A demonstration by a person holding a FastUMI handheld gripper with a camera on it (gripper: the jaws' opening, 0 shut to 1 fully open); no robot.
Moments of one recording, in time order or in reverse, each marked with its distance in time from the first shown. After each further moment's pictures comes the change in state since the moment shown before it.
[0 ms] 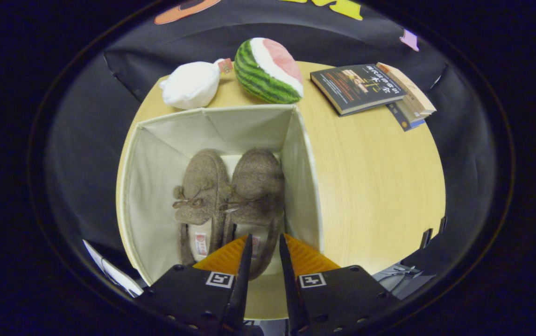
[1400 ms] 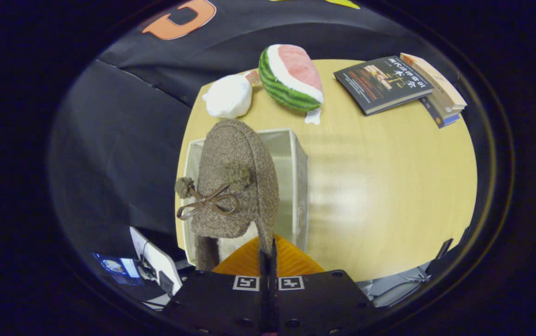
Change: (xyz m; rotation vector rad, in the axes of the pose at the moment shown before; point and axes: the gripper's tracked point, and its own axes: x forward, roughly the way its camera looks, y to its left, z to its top) arm -0.042 -0.017 0.005 -0.003 0.135 0.337
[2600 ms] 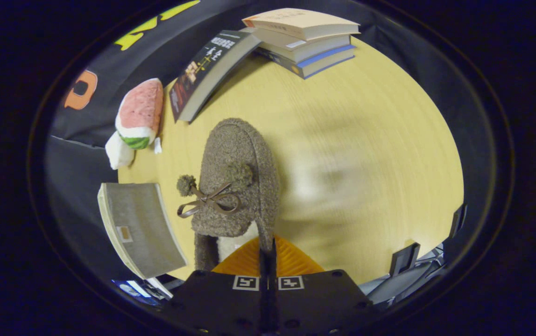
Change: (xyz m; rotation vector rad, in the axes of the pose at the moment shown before) arm -0.024 -0.334 0.004 0.294 -0.044 -0.007
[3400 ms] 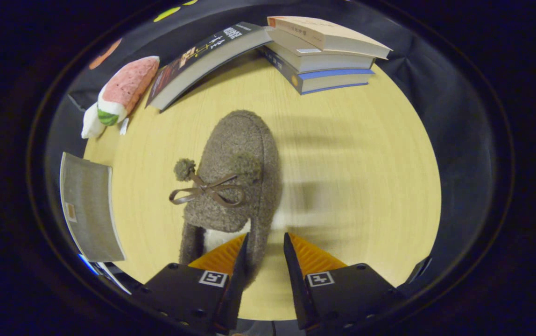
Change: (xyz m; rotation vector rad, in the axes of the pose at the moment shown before) arm 0.067 -0.072 0.047 -0.219 -0.054 -0.188
